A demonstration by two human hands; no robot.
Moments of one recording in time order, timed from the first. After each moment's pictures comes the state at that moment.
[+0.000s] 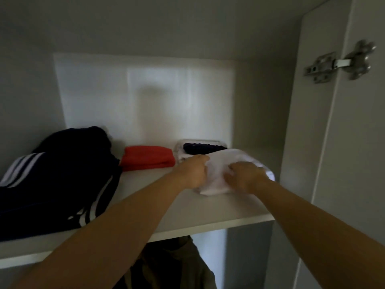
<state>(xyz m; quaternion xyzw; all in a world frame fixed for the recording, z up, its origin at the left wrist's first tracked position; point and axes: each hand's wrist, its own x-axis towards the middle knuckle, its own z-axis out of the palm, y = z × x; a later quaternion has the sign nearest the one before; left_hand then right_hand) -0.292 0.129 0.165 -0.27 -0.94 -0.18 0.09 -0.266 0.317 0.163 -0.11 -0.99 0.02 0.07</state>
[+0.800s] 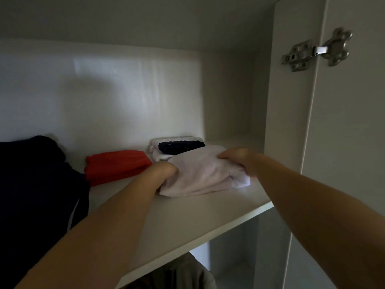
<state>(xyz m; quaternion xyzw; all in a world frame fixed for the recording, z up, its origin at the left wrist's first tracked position) -0.366 0.117 0.160 -0.06 -0.90 -0.43 -0.10 -0.285 0.342 0.180 -0.24 -0.77 0.59 0.04</state>
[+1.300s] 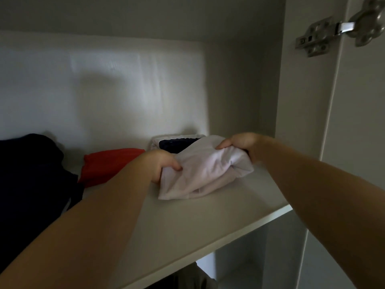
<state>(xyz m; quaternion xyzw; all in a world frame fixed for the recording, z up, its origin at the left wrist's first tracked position) -0.396 0.117 0.175 0.00 -0.81 -0.53 -0.25 -0.322 0.367 0.199 -0.15 -0.78 0.60 -0.10</state>
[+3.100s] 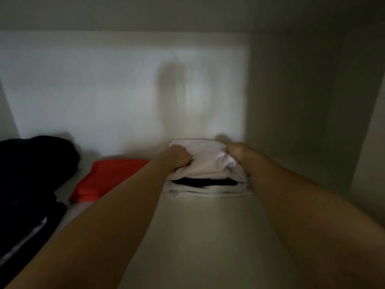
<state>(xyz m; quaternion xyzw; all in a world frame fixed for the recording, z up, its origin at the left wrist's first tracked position) -0.553 0.167 0.193 -0.05 -0.98 -0.17 0.03 -0.550 0.377 0.190 -0.07 -0.89 0.44 0.07</state>
